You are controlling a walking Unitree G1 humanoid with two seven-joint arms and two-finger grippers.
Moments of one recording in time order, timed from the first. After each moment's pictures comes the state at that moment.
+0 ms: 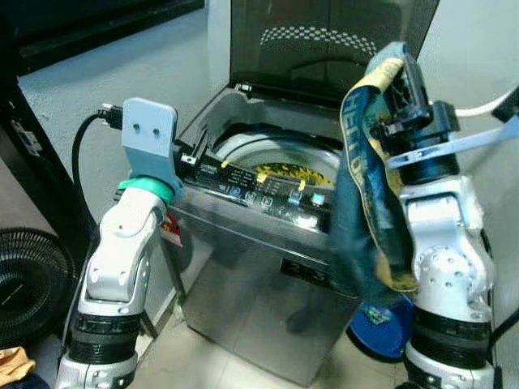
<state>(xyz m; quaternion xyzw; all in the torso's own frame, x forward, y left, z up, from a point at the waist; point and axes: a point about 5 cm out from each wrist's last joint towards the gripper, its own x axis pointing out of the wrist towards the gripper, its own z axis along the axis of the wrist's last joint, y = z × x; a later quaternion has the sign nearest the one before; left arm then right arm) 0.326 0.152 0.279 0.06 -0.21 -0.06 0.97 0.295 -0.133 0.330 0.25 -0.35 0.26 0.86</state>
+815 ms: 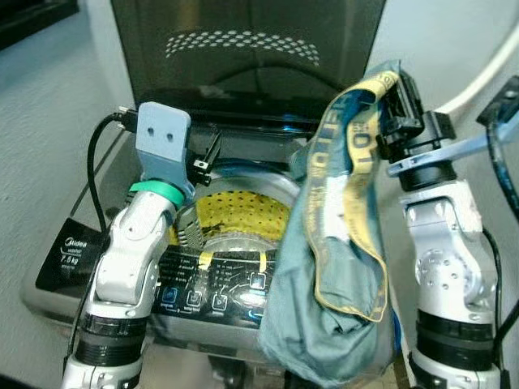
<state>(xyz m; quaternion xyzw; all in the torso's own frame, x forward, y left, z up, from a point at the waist) 0.325 0.137 0.277 0.06 -0.21 -0.09 0.97 0.302 -0.146 0.320 0.22 -0.35 0.21 0.89</state>
